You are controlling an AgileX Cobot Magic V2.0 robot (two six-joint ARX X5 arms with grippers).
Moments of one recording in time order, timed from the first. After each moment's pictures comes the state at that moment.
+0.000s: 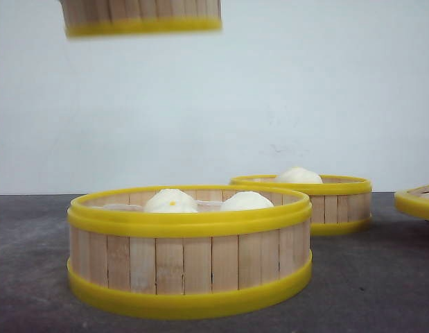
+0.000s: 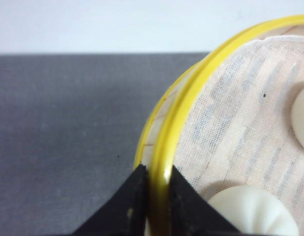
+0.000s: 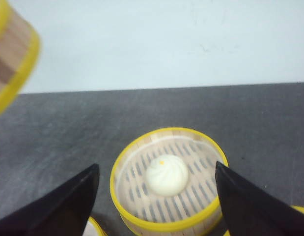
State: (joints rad) left arm -0.16 1.55 1.96 -0.96 0.17 -0.10; right arm 0.22 0.73 0.85 -0.31 -0.13 0.24
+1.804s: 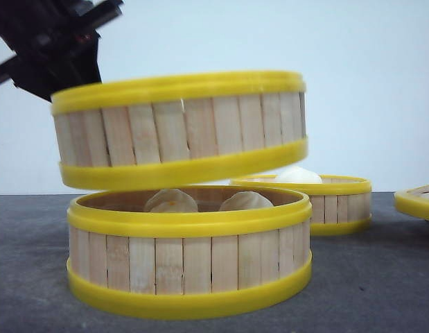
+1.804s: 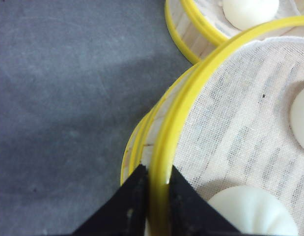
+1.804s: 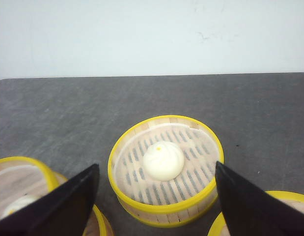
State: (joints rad) left arm -0.46 1.27 0.99 -0.51 0.14 -0.20; right arm 0.22 0.73 0.90 -0.43 -0.13 0.21
